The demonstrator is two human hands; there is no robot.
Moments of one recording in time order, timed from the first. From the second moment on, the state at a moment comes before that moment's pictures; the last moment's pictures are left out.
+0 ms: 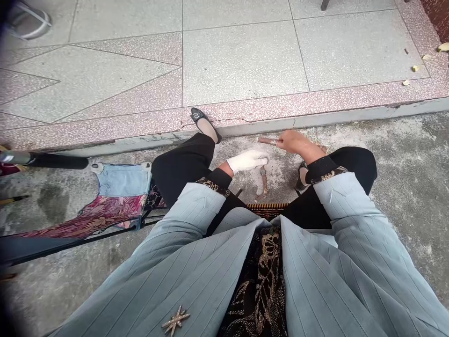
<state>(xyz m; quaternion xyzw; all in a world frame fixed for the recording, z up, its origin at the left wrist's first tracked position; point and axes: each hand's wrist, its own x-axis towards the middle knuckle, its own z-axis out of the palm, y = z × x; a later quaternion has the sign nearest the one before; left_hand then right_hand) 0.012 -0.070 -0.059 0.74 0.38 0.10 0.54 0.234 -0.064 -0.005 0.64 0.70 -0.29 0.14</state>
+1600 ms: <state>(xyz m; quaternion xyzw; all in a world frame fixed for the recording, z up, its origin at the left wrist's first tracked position) 0.007 -0.066 -0.085 0.74 0.30 0.04 0.60 0.242 -0.079 0.010 0.58 0.70 -0.41 -0.06</state>
